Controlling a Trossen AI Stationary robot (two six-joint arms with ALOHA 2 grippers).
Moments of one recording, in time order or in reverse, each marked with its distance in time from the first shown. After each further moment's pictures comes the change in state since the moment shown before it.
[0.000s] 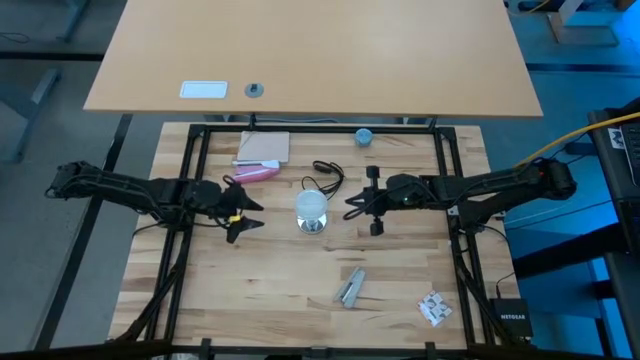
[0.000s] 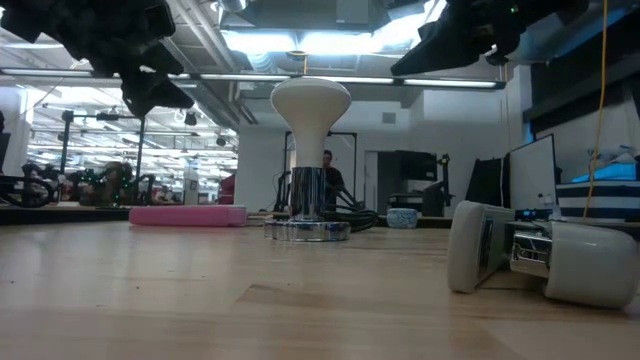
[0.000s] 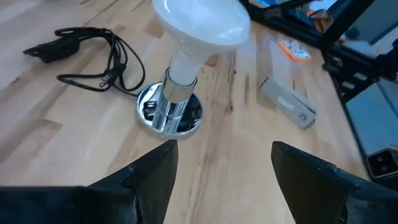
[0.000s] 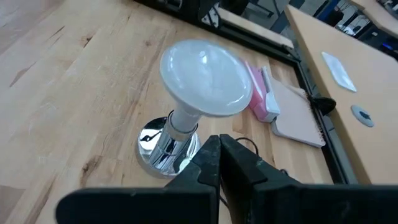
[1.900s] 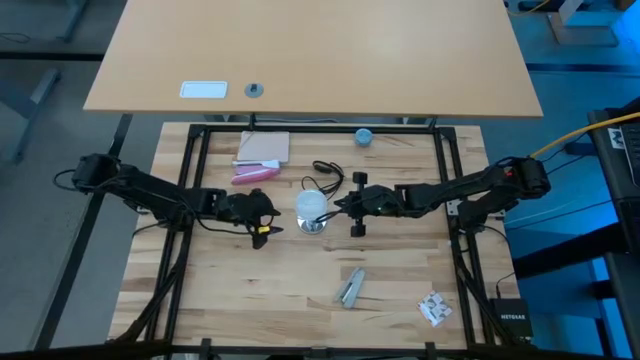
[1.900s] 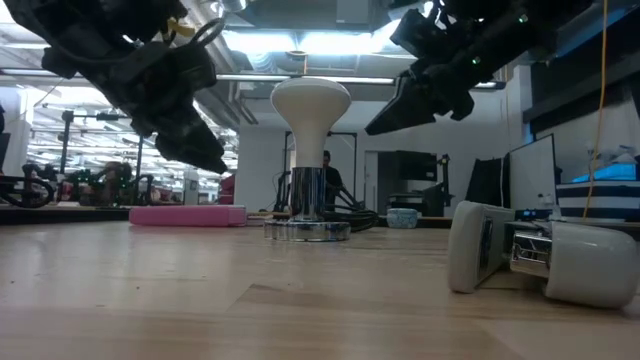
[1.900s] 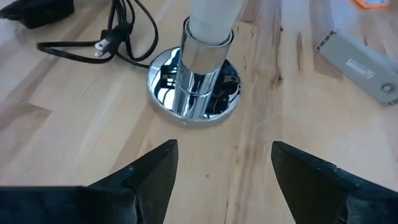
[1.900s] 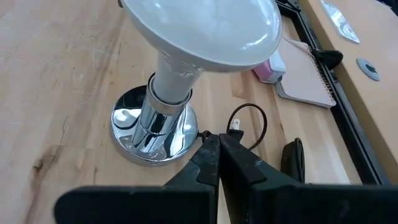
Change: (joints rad) left arm 0.000 0.469 0.000 0.303 -0.068 0.056; right arm 0.000 0.262 0.000 0.148 0.130 0.088
